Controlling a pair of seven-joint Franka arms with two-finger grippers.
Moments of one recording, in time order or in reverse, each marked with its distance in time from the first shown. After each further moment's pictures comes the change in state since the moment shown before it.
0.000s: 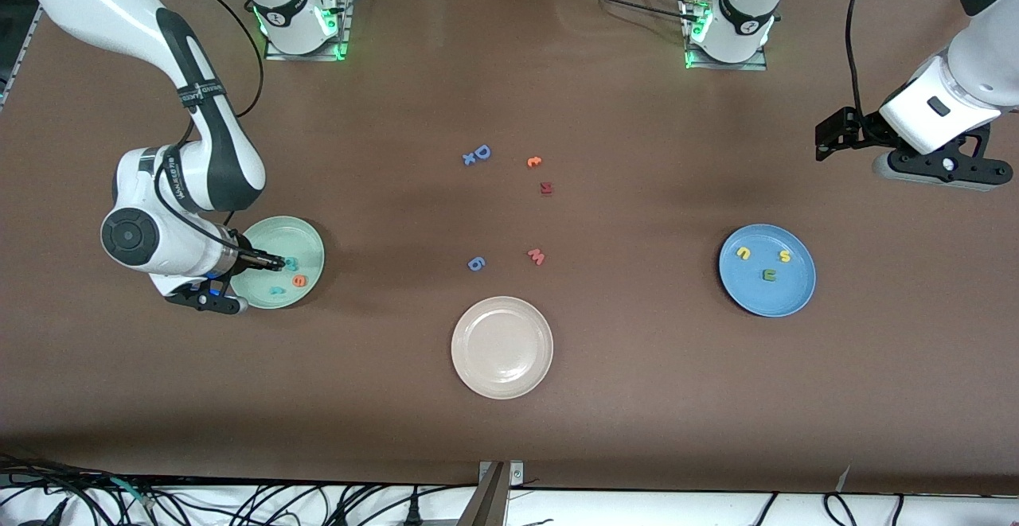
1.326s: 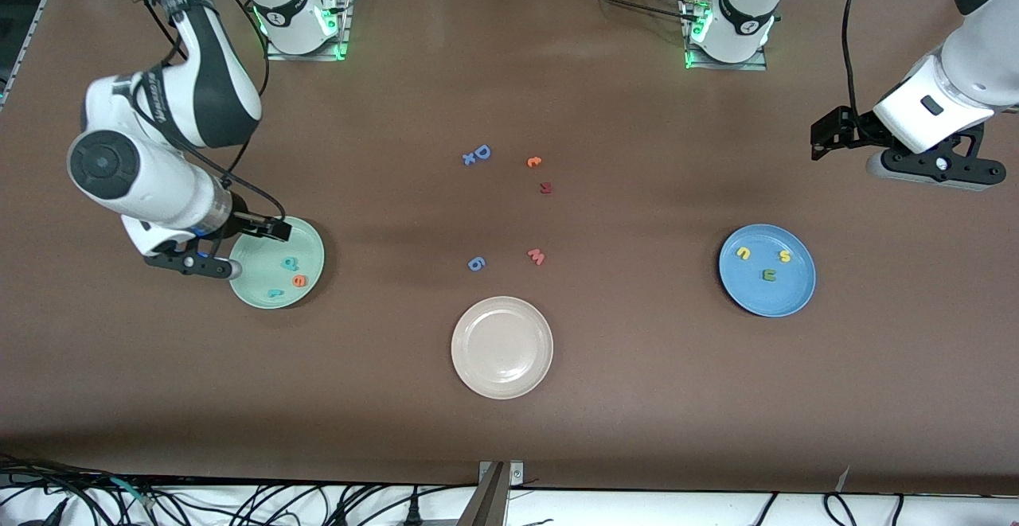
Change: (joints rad) left arm -0.009 0.002 -0.002 0.004 0.000 -0.002 0.000; right arm 0.026 -0.258 0.038 -0.037 0.000 -0.166 0.060
